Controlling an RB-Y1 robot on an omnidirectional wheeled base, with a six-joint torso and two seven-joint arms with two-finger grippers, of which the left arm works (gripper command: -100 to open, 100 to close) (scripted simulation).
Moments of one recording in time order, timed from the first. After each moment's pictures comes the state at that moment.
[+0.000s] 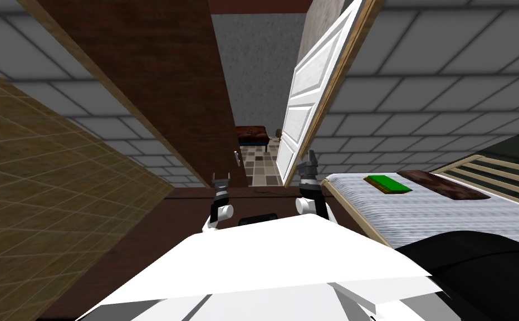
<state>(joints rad) 0.14 0.09 -0.16 -1.41 0.46 -0.72 0.68</state>
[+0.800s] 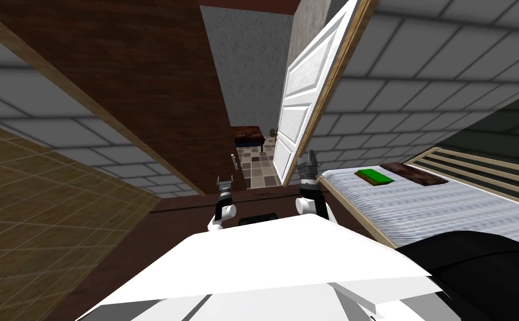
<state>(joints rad) 0.06 0.09 -0.19 -1.20 0.53 -0.76 0.81</state>
